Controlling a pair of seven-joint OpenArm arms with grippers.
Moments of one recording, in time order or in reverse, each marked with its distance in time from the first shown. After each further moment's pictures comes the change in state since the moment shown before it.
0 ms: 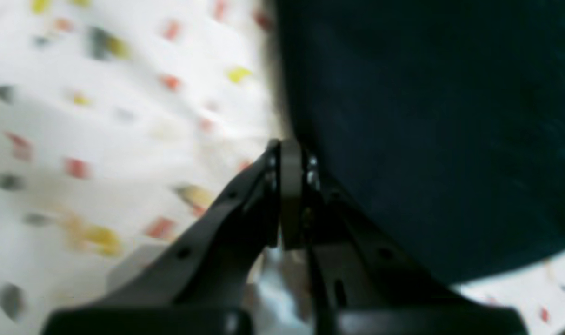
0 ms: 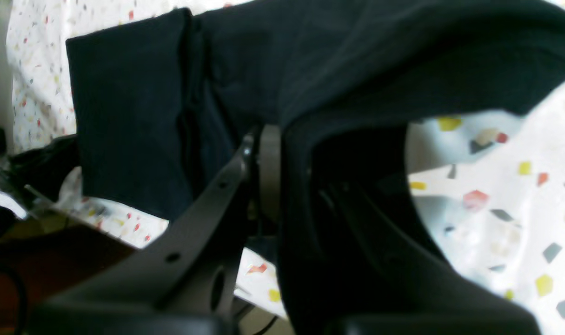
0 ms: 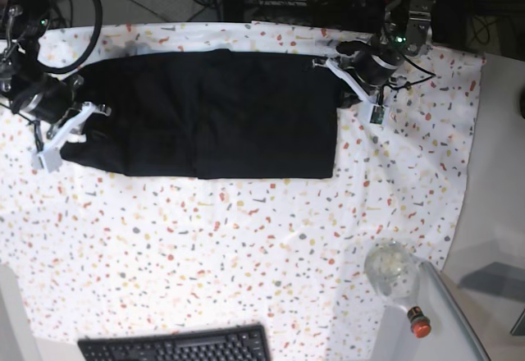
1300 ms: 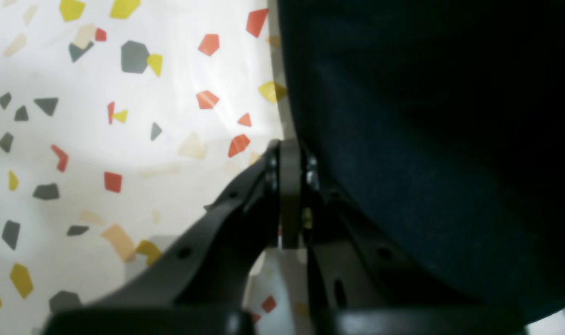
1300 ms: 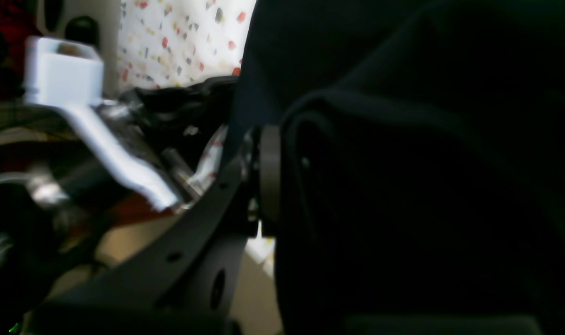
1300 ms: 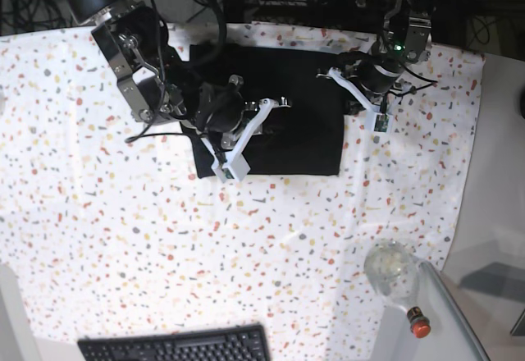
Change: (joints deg) left arm -2.6 -1.2 0.9 -1.2 -0.2 6.5 0.5; right arm 11.7 -2.8 -51.6 -10.9 0.4 -24.0 17.6
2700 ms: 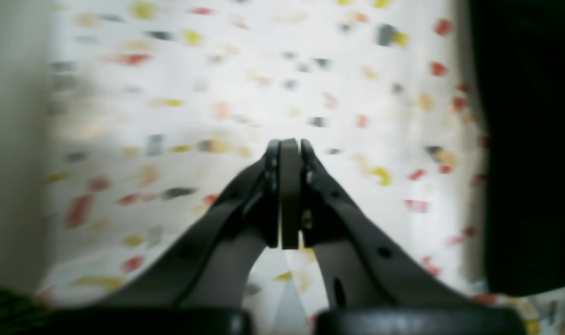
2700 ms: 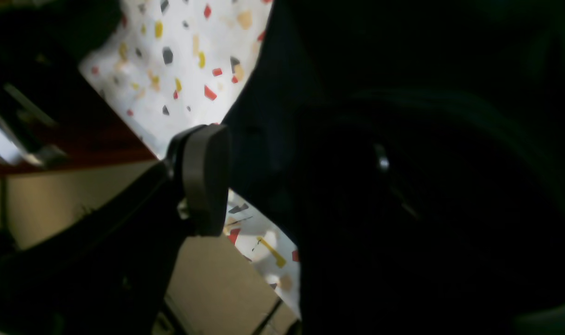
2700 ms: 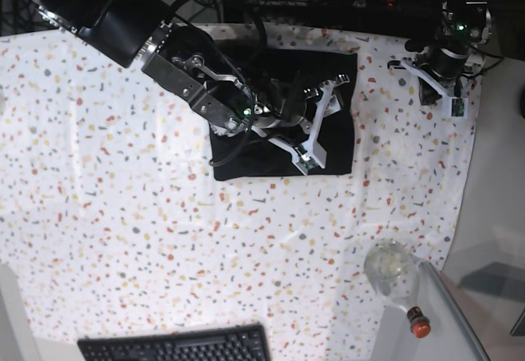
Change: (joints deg) left arm 10.6 -5.3 -17.2 9.3 0.0 0.0 0.4; right arm 13.9 -2.2 -27.4 -6.9 0.3 -10.9 3.0
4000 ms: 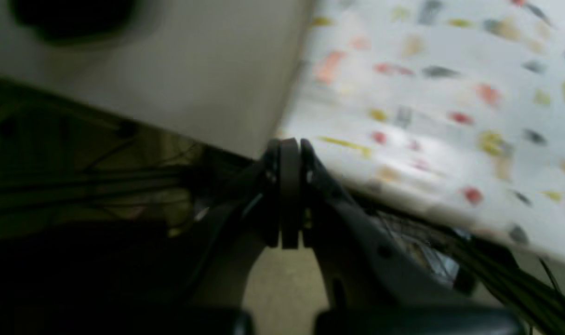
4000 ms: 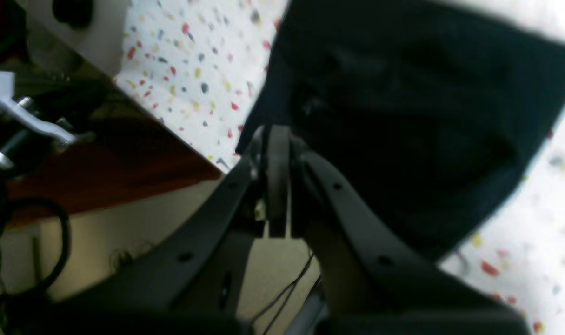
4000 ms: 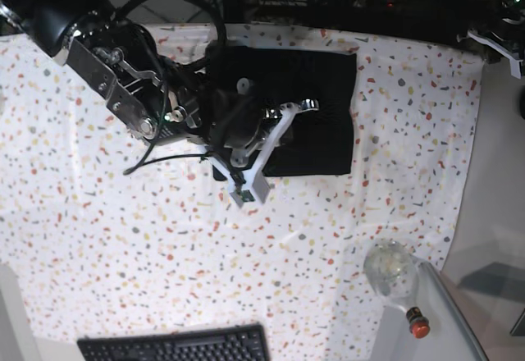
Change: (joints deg) left arm 2.5 -0.5 -24.5 -10.5 0.2 -11.8 0.2; right arm -4.0 12.7 9.7 31.6 0.5 -20.0 -14.5
